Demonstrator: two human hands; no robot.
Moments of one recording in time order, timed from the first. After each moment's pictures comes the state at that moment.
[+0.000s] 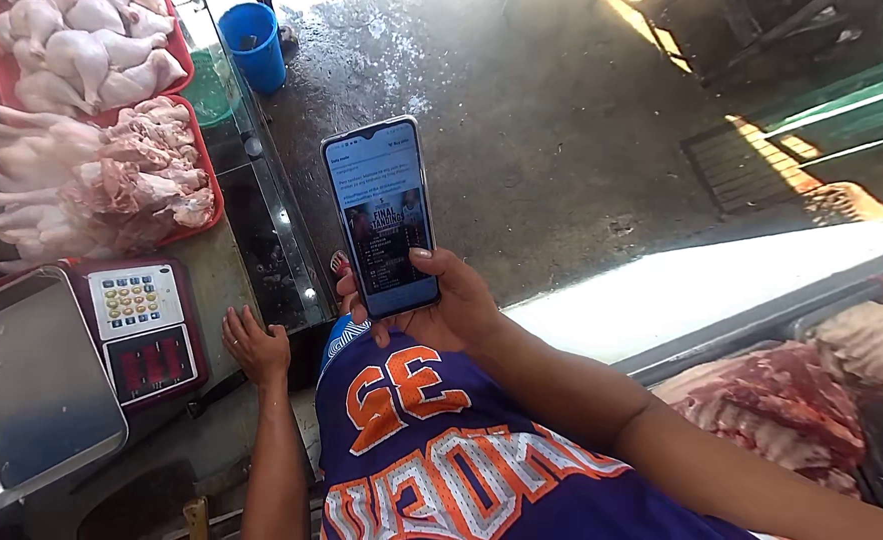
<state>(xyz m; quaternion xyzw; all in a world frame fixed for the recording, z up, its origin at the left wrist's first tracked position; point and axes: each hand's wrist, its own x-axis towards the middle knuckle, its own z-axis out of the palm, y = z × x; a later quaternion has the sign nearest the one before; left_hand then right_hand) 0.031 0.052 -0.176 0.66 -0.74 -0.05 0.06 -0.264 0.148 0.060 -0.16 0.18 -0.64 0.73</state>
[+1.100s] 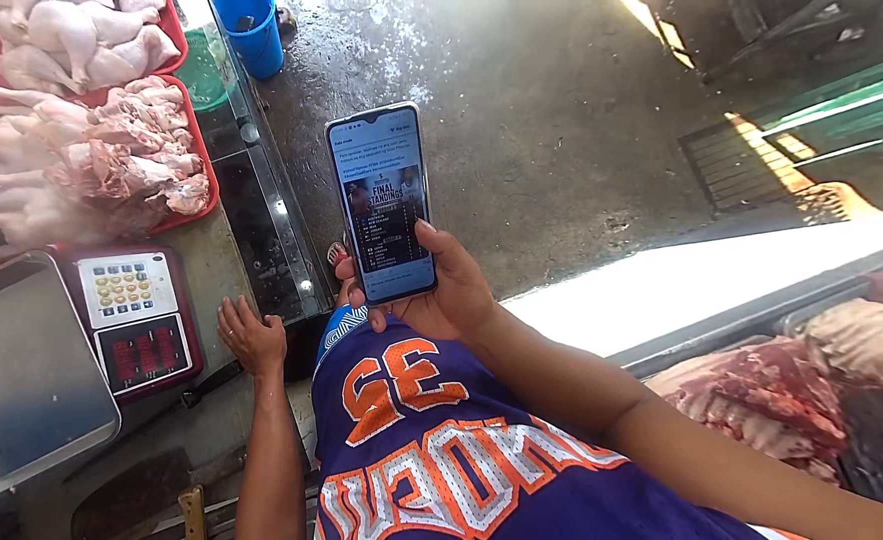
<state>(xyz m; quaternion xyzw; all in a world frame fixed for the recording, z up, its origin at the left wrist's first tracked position) 0.031 0.049 -0.179 0.66 -0.74 -0.06 0.07 -0.263 0.143 0.053 -0.14 0.17 -0.65 0.73</state>
